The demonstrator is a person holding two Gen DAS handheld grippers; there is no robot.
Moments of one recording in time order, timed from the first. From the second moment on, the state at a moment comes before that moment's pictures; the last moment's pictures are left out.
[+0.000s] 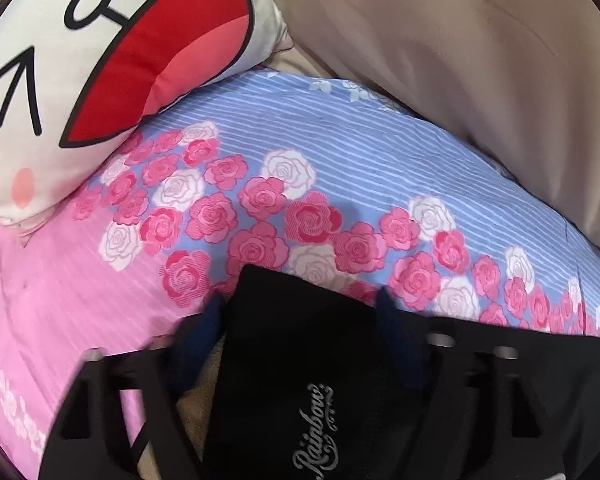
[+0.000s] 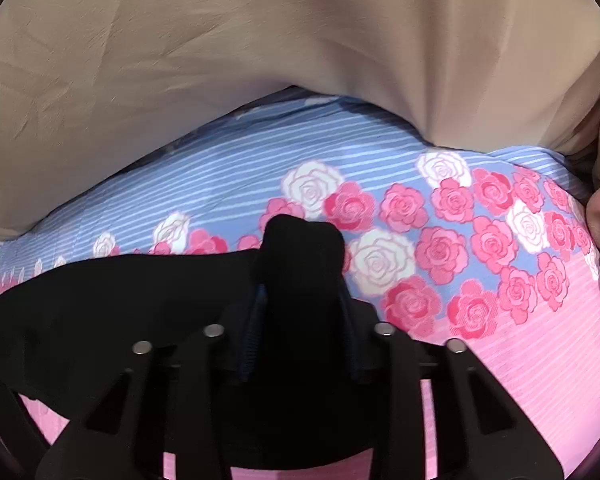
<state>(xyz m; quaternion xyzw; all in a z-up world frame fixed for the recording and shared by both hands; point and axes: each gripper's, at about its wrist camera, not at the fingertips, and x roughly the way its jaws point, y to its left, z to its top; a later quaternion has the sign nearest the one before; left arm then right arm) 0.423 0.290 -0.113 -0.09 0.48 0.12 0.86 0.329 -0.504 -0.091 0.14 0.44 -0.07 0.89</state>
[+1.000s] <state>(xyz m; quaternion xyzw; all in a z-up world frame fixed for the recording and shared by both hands) 0.052 0.248 -0.058 0.03 0.47 0.07 0.88 -0.012 -0.505 -0.085 0.09 0.39 -0.03 0.92</state>
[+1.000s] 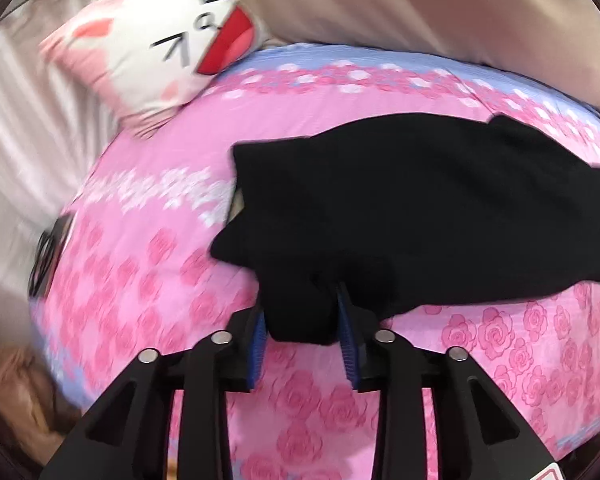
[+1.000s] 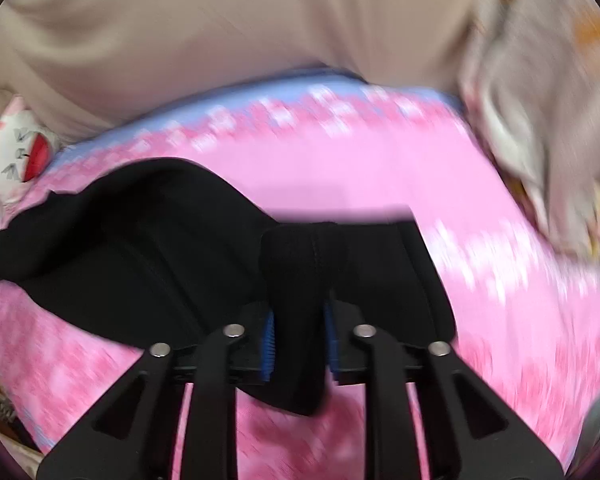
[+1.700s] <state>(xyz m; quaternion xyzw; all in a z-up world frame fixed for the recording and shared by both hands) 0.099 0.024 -0.072 0.12 0.42 -0.03 0.90 0.058 -0.502 -0.063 0.13 0.40 -0.01 0.91</state>
